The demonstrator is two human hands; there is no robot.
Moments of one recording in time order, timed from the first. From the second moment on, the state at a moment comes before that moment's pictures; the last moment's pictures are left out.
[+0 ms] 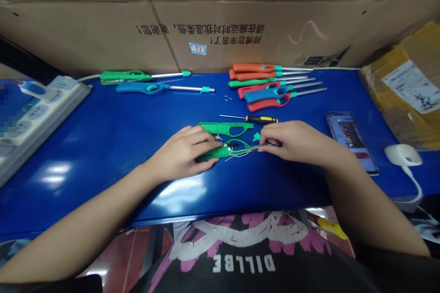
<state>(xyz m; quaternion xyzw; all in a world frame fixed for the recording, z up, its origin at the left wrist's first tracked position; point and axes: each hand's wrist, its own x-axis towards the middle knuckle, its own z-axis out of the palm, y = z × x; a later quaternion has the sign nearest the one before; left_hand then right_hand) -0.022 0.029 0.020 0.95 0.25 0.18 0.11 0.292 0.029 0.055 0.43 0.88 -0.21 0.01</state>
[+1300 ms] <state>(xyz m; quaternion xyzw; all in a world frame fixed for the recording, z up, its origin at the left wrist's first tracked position) -0.007 0.016 0.022 0.93 0.29 0.20 0.10 0.294 0.027 0.054 0.52 0.84 -0.17 -0.05</state>
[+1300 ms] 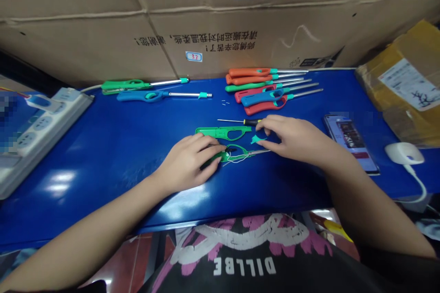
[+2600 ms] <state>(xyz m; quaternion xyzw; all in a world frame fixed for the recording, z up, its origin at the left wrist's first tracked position) 0.002 0.015 0.005 0.91 0.31 0.25 0.13 0.252 0.016 0.022 0.37 0.90 -0.21 -0.13</state>
